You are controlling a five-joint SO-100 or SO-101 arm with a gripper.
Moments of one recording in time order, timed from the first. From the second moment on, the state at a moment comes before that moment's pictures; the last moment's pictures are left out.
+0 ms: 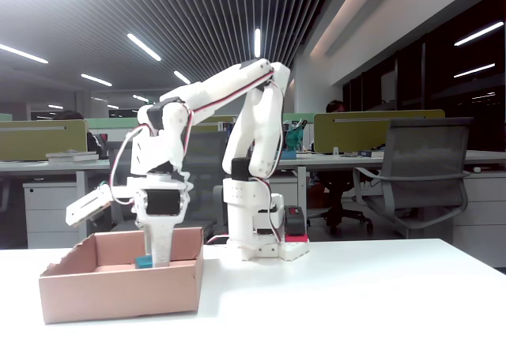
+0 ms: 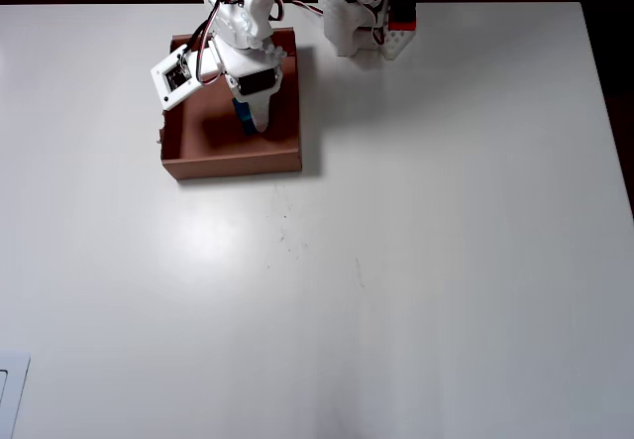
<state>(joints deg) 49.1 108.9 135.4 46.8 -40.9</state>
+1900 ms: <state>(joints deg) 48.3 136.9 124.7 67.9 -43.9</state>
